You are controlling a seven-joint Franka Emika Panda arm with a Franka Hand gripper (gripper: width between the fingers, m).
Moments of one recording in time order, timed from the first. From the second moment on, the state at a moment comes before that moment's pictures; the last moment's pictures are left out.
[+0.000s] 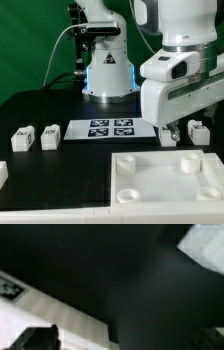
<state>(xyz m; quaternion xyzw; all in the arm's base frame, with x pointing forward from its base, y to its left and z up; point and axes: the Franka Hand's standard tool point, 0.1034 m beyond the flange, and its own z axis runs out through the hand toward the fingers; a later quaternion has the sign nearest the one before) 0.468 0.140 0.050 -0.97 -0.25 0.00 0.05</state>
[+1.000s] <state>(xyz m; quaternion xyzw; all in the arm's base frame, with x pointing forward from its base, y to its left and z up) 0.416 0.183 0.044 -0.99 -0.02 0.15 0.02</state>
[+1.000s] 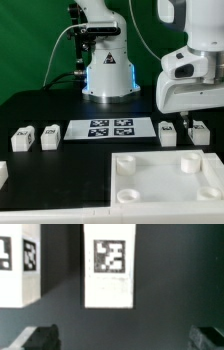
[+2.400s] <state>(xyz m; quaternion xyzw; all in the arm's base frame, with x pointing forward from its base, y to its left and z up) 0.380 0.187 0.008 -0.90 -0.04 0.43 -0.01</state>
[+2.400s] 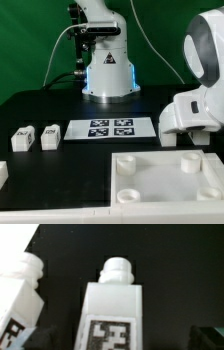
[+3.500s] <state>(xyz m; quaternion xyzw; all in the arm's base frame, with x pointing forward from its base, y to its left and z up) 0.381 0.186 0.008 -0.90 -0.04 0.43 -0.01</state>
